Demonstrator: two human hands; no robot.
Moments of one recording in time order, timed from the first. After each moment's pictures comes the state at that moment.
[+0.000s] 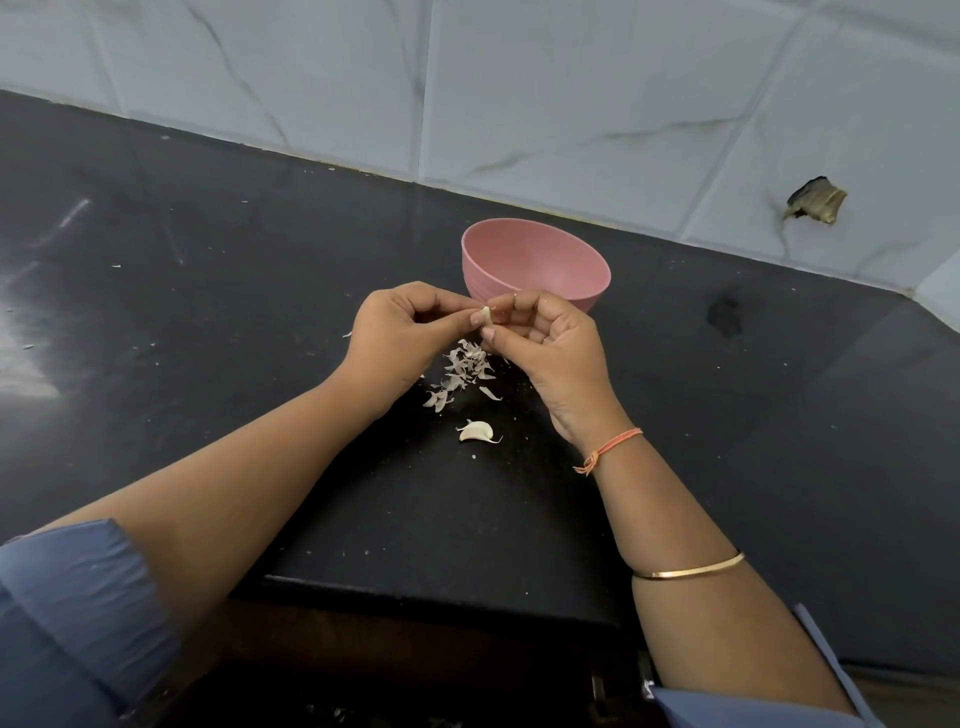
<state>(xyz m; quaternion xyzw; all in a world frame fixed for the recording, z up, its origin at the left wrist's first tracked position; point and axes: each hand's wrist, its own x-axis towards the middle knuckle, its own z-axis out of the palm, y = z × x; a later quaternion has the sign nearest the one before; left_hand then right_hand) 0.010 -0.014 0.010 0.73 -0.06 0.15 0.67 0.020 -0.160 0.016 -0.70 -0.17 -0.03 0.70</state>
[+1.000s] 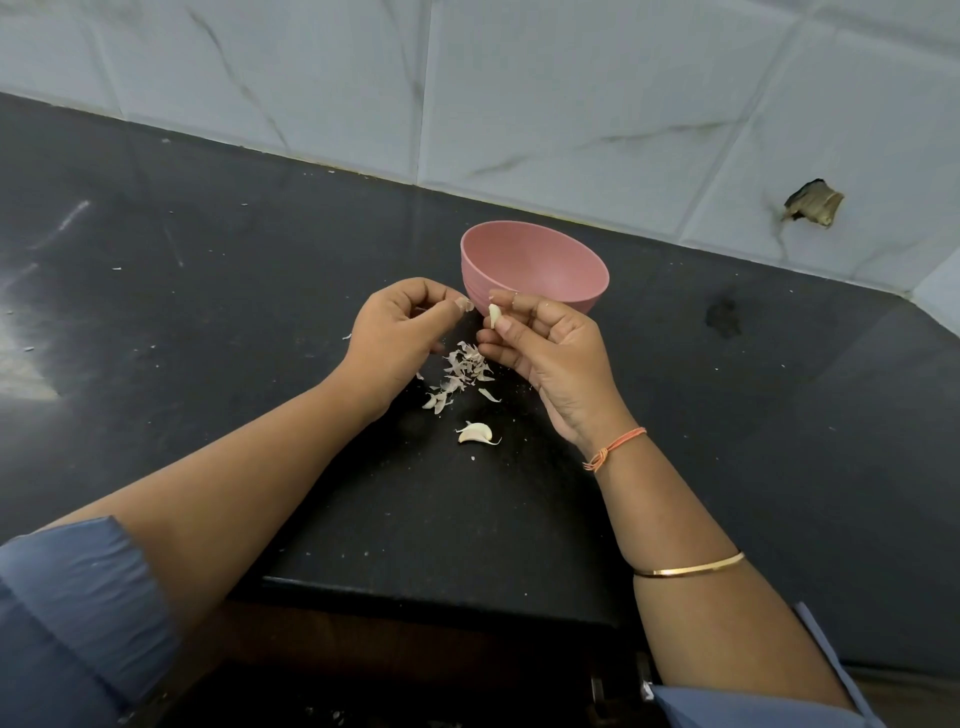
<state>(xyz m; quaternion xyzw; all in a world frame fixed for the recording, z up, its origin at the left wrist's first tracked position) 0.015 -0.013 0.008 0.72 -0.02 0.14 0.67 0.017 -0.162 0.019 -0.65 -0.14 0.02 0.75</state>
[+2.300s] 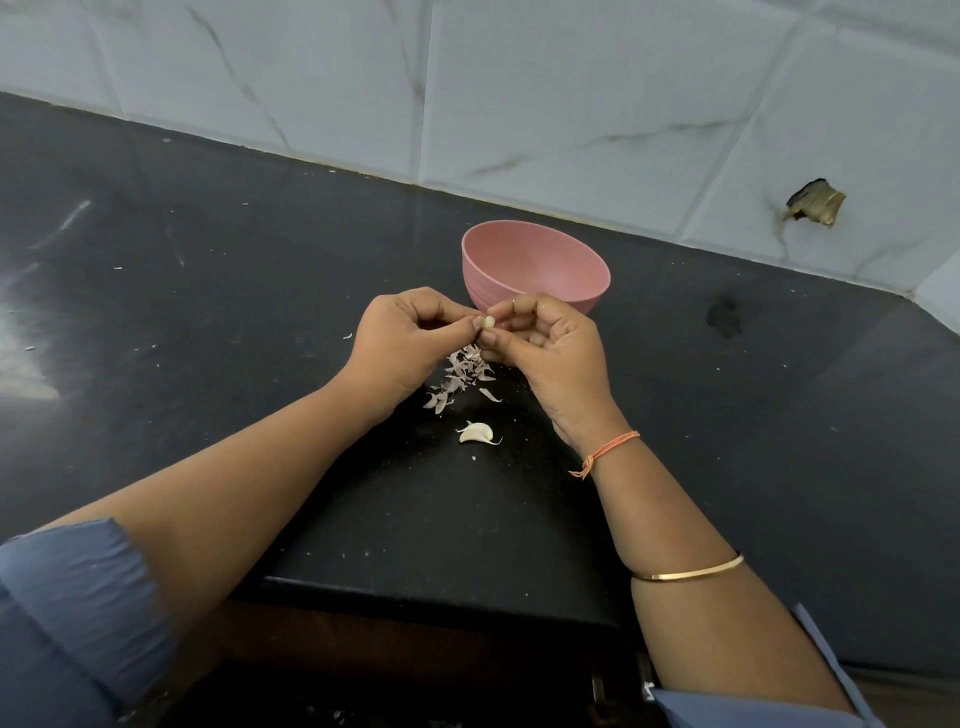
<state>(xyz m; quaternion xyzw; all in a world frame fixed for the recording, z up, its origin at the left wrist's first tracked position) 0.012 -0.012 0.005 0.74 -0.07 0.15 0.66 0.020 -0.159 0.015 -0.72 -0.18 -0.05 0.67</state>
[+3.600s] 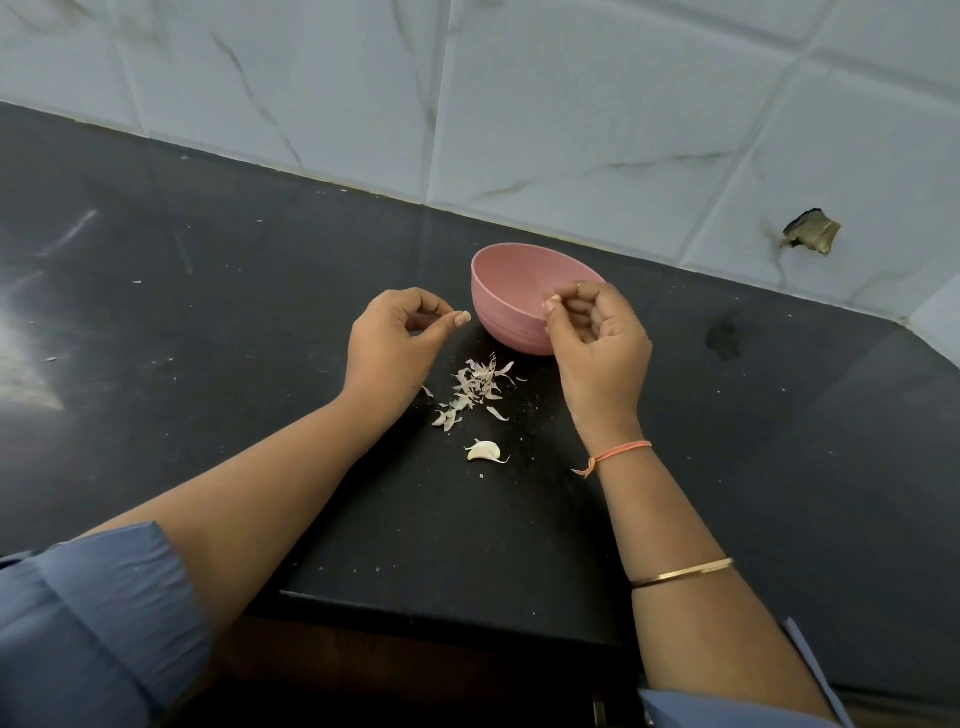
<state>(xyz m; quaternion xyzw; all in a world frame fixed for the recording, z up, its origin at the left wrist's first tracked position) 0.026 -0.004 0.002 0.81 0.04 0.24 0.54 0.031 -0.165 0.026 -0.76 -0.11 -0.32 0.55</state>
